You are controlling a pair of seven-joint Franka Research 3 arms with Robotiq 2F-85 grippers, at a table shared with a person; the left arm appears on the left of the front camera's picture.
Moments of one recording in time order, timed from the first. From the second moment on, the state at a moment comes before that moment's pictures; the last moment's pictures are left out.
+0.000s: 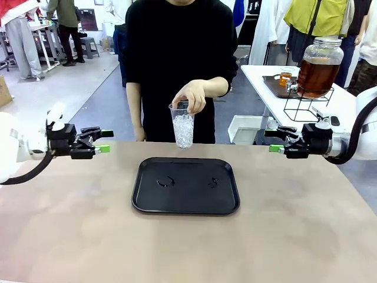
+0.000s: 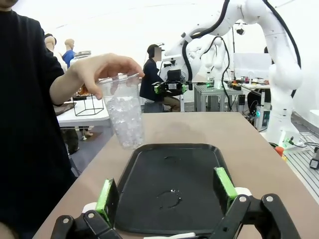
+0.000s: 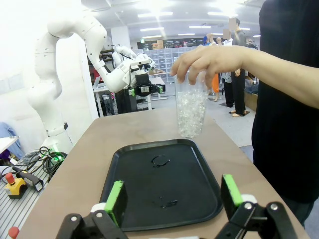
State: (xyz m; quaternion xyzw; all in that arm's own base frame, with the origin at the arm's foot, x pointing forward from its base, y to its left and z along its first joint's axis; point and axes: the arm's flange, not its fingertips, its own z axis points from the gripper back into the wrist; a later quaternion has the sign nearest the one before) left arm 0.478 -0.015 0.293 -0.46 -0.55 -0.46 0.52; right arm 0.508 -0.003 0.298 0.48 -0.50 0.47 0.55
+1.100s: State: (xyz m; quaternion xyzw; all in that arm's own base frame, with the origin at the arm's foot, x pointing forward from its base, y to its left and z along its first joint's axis) left arm 0.477 -0.014 0.293 -0.47 -0.54 -0.47 0.53; right arm 0.508 -0.003 0.298 0.48 -0.50 0.47 0.55
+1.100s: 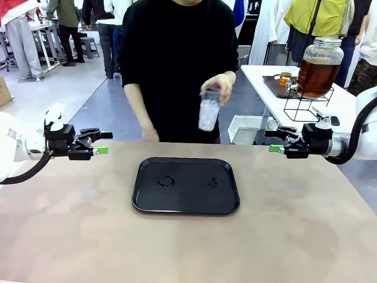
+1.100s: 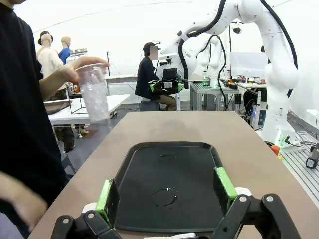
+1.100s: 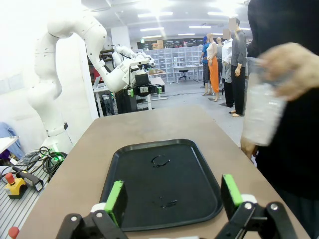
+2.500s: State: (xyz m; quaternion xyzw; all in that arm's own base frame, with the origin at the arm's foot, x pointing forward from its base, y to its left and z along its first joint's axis) left arm 0.477 -0.014 0.293 -0.47 -0.54 -0.47 0.53; right arm 0.508 -0.003 0.298 0.48 -0.50 0.47 0.55
